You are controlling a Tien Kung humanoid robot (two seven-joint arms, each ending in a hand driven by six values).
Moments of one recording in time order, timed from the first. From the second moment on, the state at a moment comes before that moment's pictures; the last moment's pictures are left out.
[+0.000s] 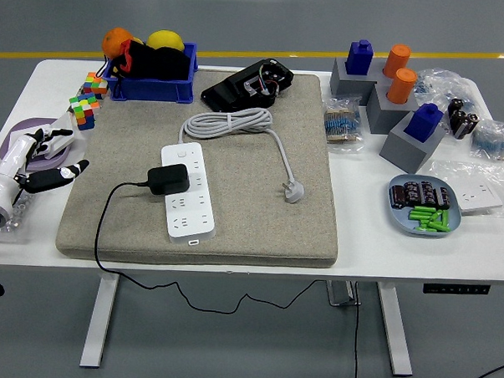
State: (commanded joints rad) left arm -0.12 0.19 -1.63 -1.29 1.73 -0.07 0.01; right arm 0.00 -0.09 1.81 0.21 -1.34 0.14 0.01
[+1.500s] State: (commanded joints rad) left arm -0.17 0.23 -1.56 -1.31 1.69 -0.07 0.00; right arm 0.04 -0.08 1.88 0.21 -1.38 0.13 0.03
